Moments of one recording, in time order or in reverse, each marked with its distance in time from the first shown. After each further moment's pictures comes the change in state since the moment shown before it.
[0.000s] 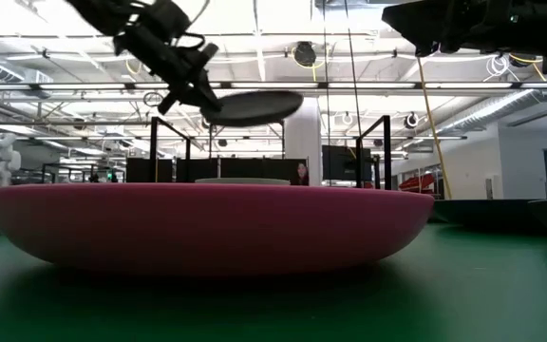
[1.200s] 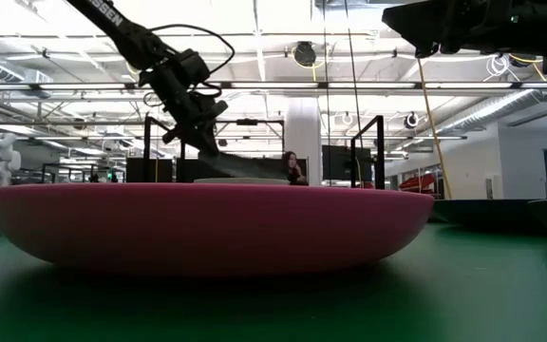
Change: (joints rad) left arm 0.119 0.306 0.143 -0.130 -0.027 0.199; right arm 0.000 0.000 0.000 -0.007 -0.004 0.011
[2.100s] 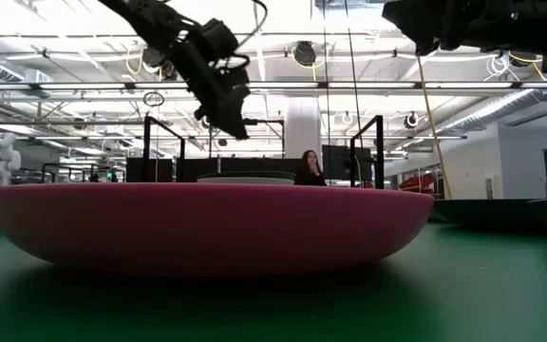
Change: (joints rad) left arm -0.262 0.000 0.079 0.003 -0.202 0.261; right arm 0.000 0.000 0.000 0.029 0.000 0.011
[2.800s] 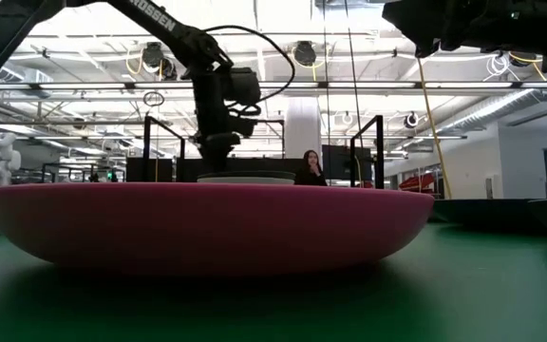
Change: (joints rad) left arm 0.017 0.283 0.261 -0.491 -0.124 0.107; right arm 0.000 0.000 0.000 -0.006 -0.001 0.030
